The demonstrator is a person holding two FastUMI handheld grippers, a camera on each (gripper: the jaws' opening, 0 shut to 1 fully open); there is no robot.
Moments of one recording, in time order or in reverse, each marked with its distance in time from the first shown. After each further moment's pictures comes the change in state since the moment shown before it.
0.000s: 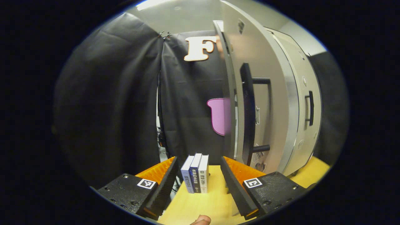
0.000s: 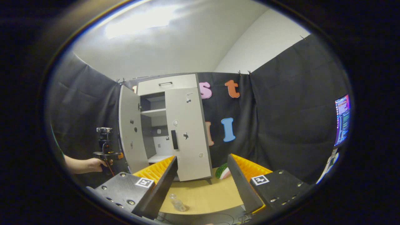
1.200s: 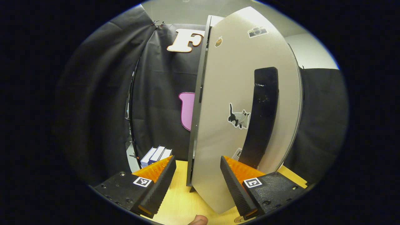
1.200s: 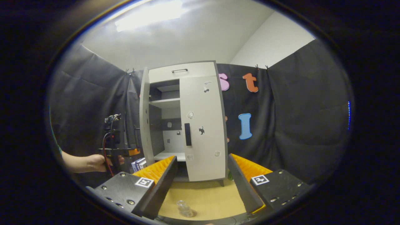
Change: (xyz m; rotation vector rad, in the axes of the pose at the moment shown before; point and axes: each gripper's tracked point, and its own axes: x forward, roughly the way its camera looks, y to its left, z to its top) left arm 0.016 -0.101 0.008 -0.037 0.022 -0.194; right arm 0.100 0.065 -0.042 -0.063 0.040 0.095
